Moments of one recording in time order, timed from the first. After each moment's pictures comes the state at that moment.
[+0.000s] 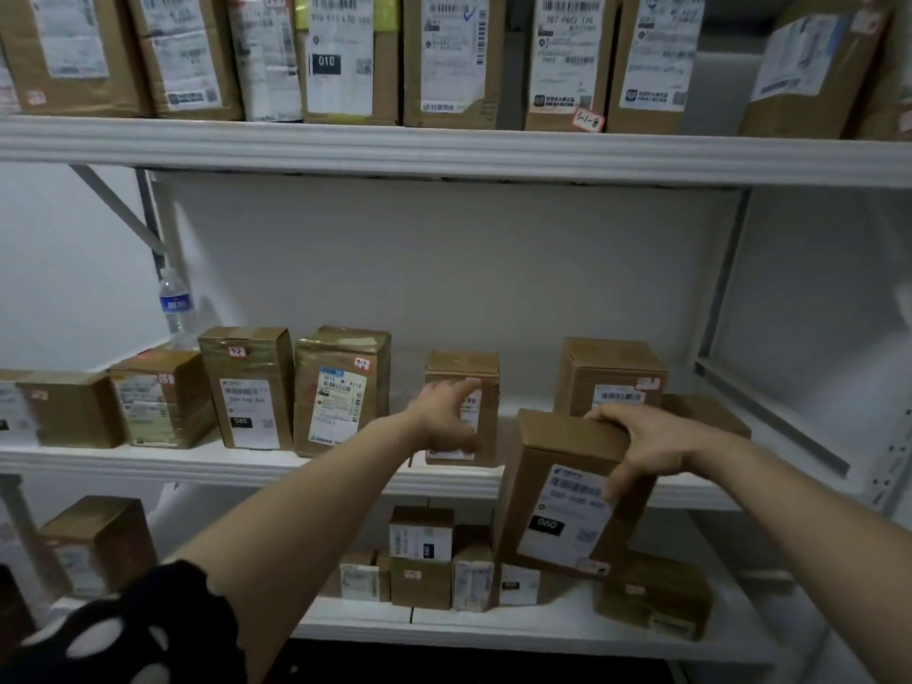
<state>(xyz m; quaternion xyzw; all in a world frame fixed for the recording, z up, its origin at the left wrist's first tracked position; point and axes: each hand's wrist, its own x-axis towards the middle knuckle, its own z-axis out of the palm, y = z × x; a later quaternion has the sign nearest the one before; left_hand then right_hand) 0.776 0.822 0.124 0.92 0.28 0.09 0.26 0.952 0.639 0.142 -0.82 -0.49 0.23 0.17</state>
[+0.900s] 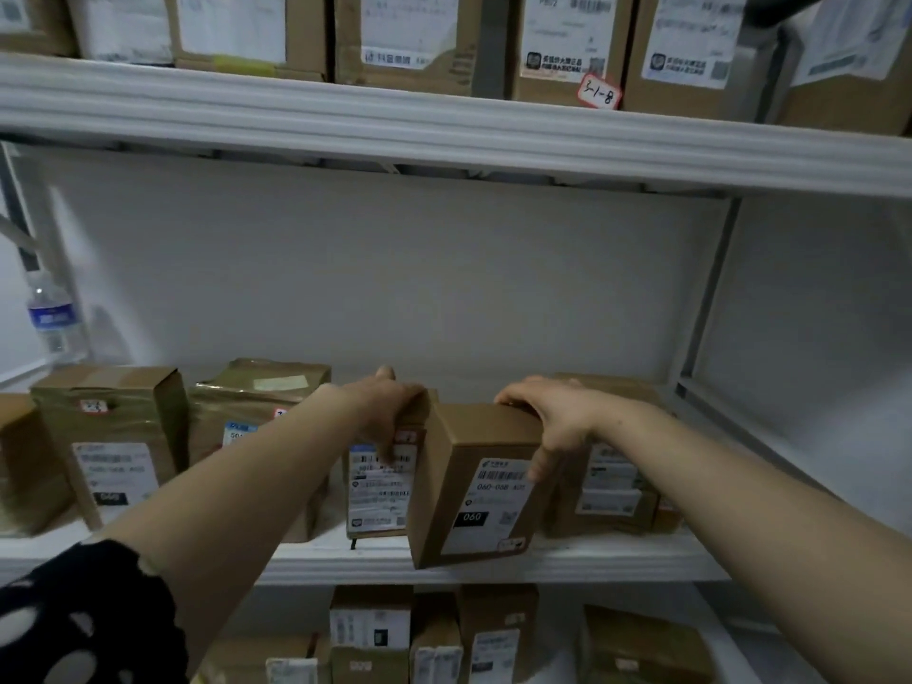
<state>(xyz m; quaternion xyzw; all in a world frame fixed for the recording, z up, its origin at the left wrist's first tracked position) 0.859 0.967 0.141 0.96 0.29 -0.06 0.01 1.006 0.786 0.170 -0.81 -0.59 0.05 0.00</state>
